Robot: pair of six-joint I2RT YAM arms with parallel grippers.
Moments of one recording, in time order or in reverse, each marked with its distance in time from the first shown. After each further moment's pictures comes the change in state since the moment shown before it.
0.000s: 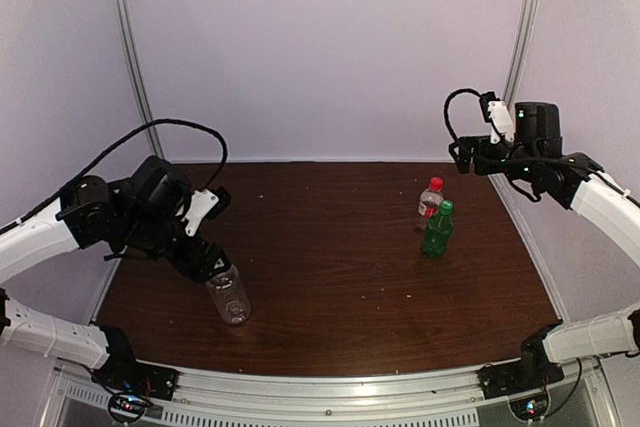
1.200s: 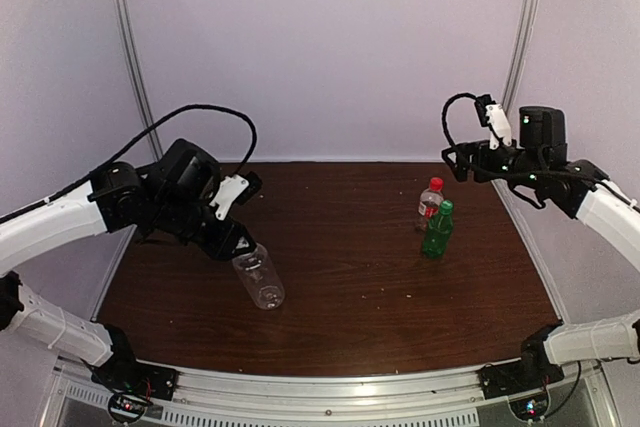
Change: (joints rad) left arm 0.000 0.165 0.082 0.130 0.115 0.014; right arm 0.026 -0.053 -0.039 0.003 -0.108 -0.021
